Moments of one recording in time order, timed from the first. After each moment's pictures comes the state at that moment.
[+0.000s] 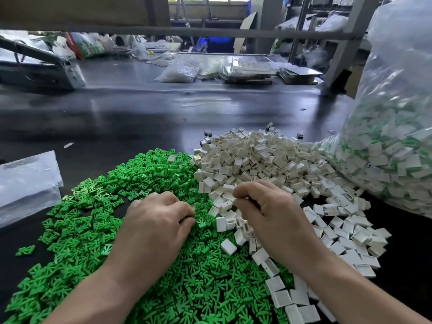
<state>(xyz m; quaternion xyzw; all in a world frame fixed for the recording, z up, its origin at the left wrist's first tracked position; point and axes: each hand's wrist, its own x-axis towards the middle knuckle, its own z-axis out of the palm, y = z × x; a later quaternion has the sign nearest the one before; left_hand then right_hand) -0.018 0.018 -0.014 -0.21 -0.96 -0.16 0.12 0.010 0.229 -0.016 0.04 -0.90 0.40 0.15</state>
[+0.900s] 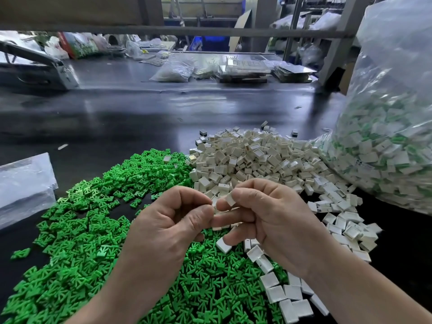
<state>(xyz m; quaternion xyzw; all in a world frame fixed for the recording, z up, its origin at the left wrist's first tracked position) 0.007 0.042 -0.001 -0.17 -0.71 -0.68 -0.01 0.020 0.224 0.009 0.01 -0.55 0.83 -0.08</state>
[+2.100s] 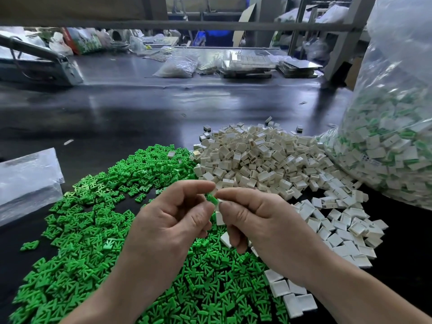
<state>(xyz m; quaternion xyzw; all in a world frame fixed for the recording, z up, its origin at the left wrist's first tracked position) 0.013 0.039 0.004 -0.20 -0.72 -0.66 0.01 0.032 0.216 -0.003 0.10 -0.76 0.65 -0.02</state>
